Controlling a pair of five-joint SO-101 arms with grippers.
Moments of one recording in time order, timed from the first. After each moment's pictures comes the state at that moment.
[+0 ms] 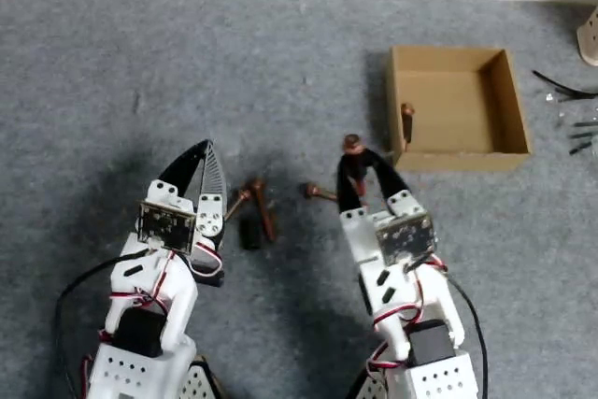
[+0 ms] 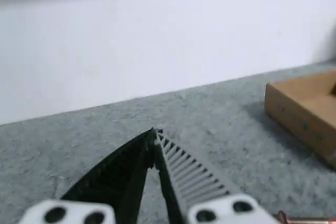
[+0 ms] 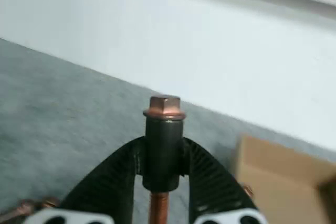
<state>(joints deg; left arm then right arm) 8.4 -104.0 96.0 20.4 -2.2 -19.3 -102.5 95.9 15.0 13.7</state>
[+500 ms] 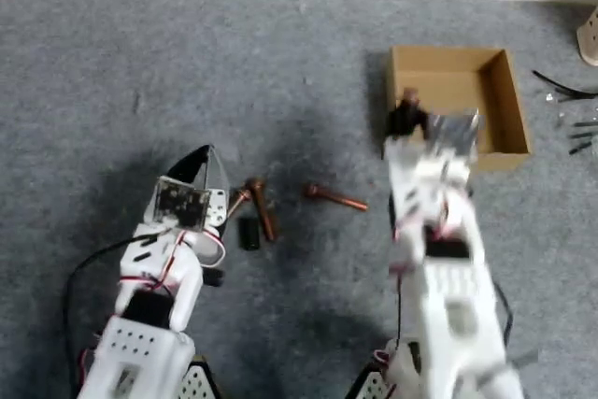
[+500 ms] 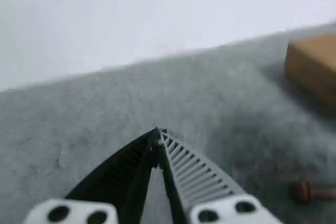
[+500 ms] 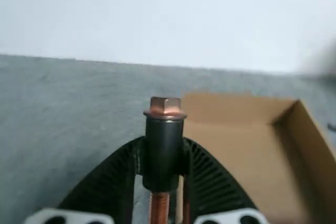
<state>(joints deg) 6.6 -76.0 95.8 2.2 -2.7 -5.1 -40.0 61.5 0.3 2.5</state>
